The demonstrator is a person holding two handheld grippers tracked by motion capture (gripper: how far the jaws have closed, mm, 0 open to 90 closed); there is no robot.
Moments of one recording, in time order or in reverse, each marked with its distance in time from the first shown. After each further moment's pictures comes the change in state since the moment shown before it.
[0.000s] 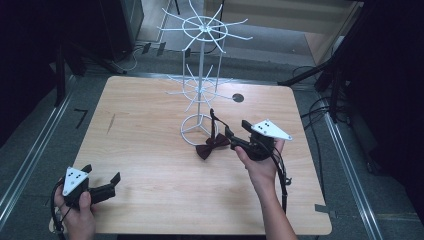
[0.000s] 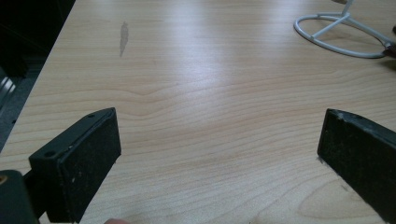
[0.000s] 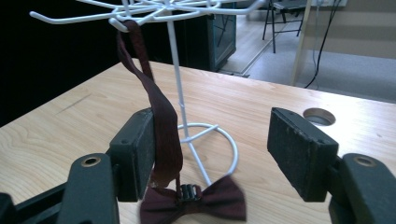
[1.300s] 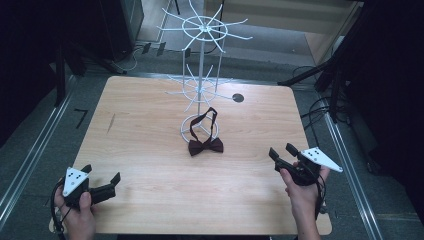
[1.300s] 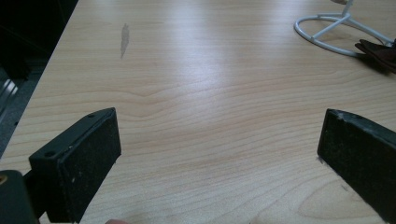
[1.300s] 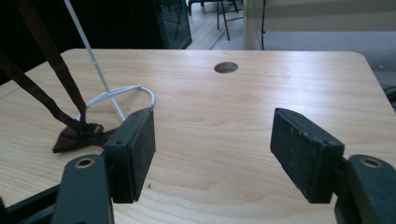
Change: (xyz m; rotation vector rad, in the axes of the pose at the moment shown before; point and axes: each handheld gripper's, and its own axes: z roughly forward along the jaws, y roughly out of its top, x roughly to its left) left arm -0.001 0.000 0.000 -0.004 0.005 0.008; right arm -0.080 -0.059 -0.089 0.005 -0.162 0.100
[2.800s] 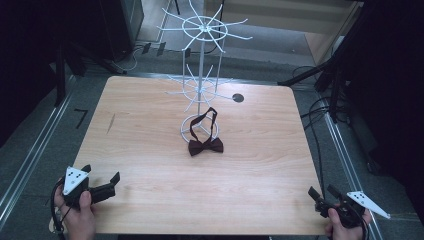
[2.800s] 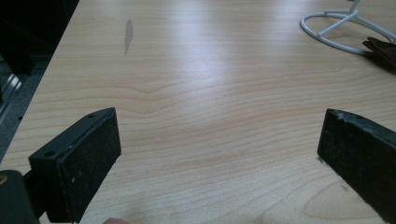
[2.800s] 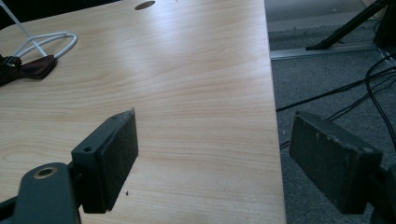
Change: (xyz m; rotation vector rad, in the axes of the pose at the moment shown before) left arm 0.001 0.001 0.001 0.015 0.010 -0.012; right arm -0.104 -0.096 -0.090 0.077 -0.104 0.154
